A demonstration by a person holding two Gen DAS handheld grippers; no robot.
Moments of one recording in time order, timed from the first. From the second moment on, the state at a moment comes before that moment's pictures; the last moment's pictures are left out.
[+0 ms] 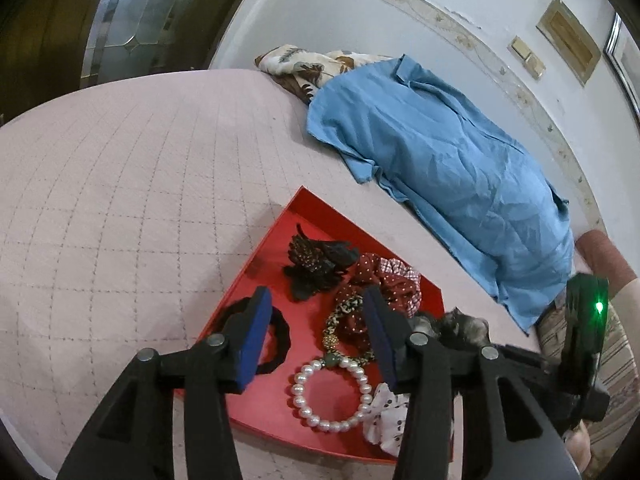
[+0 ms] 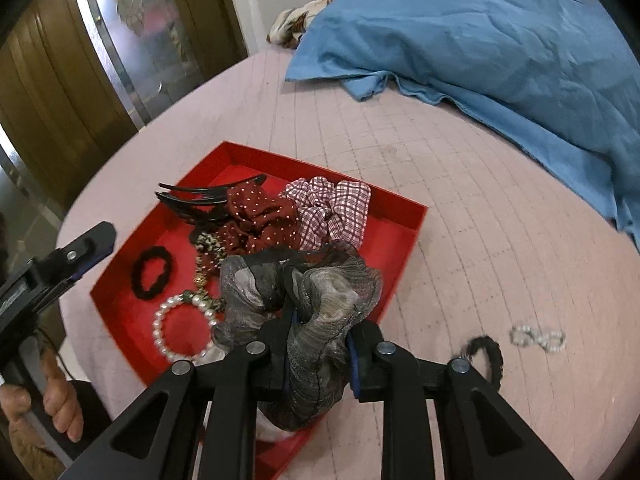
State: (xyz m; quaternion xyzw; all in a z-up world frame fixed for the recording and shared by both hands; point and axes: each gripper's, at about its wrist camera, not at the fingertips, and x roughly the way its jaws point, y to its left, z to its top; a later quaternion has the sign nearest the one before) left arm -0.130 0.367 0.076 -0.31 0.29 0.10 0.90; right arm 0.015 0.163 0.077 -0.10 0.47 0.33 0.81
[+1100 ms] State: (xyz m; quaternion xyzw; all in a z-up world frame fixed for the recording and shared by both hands) left arm -0.111 0.344 0.067 -0.25 0.33 0.11 0.90; right arm 0.109 0.001 0.033 -0.05 0.51 0.14 0.84
